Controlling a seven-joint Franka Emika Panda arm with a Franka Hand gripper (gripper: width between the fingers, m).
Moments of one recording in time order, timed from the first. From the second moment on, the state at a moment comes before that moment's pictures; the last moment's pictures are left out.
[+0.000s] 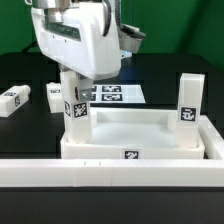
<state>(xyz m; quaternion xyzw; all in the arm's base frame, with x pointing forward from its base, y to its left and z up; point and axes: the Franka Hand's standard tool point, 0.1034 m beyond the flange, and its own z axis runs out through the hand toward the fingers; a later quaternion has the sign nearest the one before) 0.592 -0.066 0.096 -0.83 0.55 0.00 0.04</state>
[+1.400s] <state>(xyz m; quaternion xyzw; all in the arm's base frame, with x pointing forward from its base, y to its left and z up) 0.594 -0.058 0.098 -0.88 0.47 0.01 0.05</state>
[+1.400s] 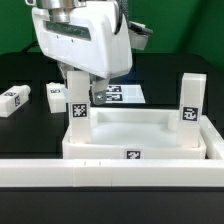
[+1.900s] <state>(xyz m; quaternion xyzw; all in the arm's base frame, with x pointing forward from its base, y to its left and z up) 0.592 -0.060 0.096 -0.97 0.24 0.00 0.01</state>
